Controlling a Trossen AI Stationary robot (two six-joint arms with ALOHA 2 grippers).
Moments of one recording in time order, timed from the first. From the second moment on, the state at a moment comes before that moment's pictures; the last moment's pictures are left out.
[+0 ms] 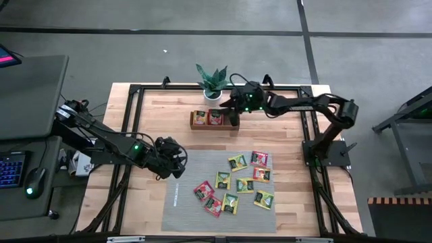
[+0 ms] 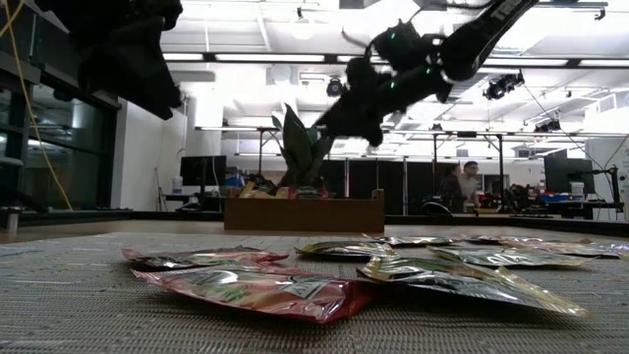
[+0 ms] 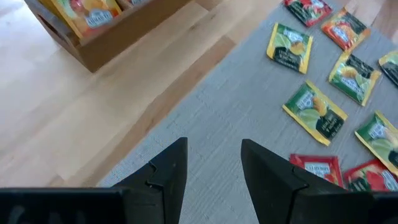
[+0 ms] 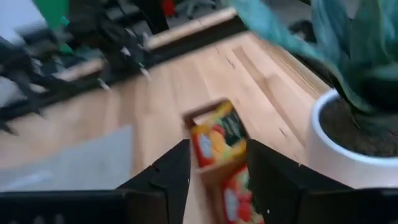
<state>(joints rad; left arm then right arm) -0.48 1.23 0.85 -0.66 -0.59 -1.07 -0.44 1.66 0.96 0.30 -0.34 0.18</state>
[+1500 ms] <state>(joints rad) -0.88 1.26 0.48 0.19 -0.73 -1.55 0.25 2.10 1.77 -0.75 -0.14 0.09</state>
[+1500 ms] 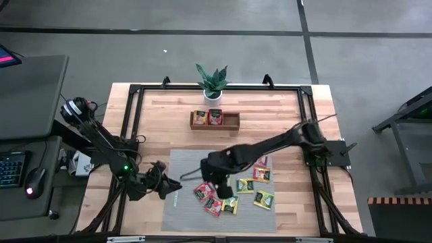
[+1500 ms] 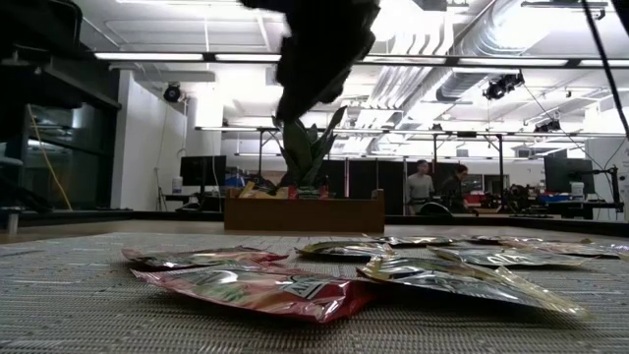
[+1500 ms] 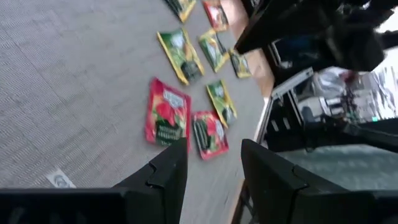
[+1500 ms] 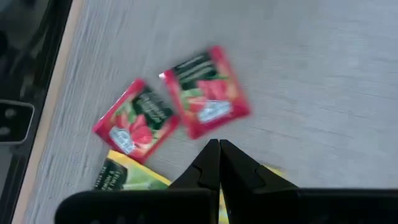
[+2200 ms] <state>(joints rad) -0.88 1.64 0.61 0.52 -0.73 -1.74 0.29 2.27 1.86 -0.72 -0.16 0.05</state>
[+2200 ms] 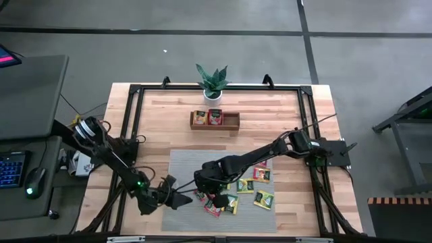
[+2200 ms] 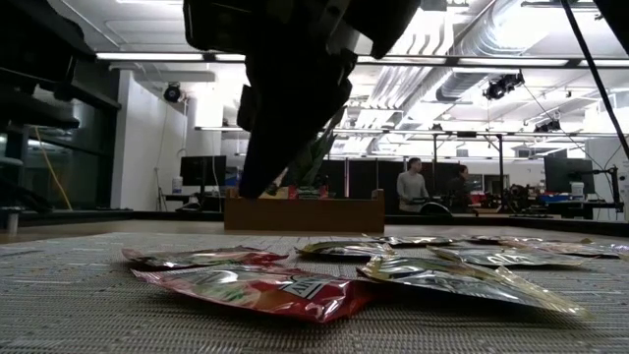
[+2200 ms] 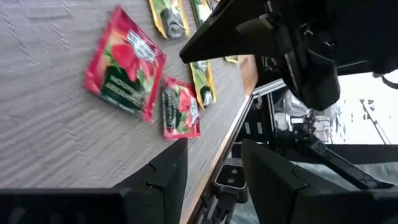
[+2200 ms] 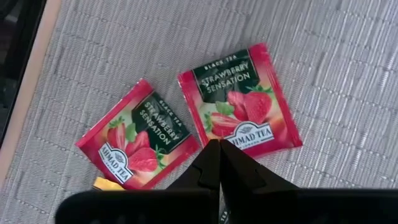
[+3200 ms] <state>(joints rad) -0.87 1.69 0.67 0.27 -0.71 -1.92 0.28 2.31 1.65 -0.45 -0.28 0.24</state>
